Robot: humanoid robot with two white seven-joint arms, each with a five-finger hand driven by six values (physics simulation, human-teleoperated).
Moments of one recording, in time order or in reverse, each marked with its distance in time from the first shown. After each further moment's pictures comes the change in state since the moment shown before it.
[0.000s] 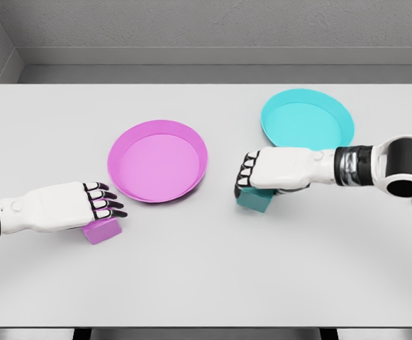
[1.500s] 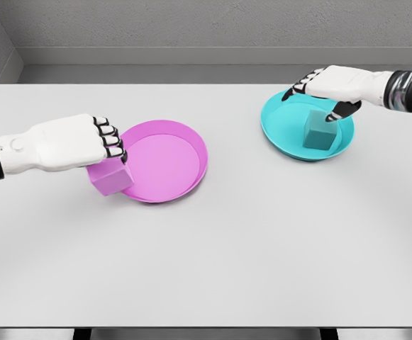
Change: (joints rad) left arm -0.268 -0.094 -0.002 0.007 0.048 -0.002 -0.006; right arm -0.192 0.069 -0.110 0.460 -0.002 0.051 0.000
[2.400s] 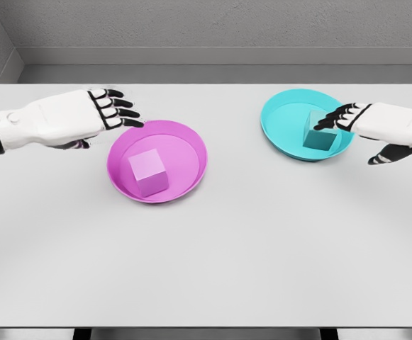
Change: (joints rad) left arm -0.126 0.011 -0.110 0.142 0.173 0.000 0.008; right arm 0.387 -0.239 -0.290 -0.262 -0.180 -0.122 0.000
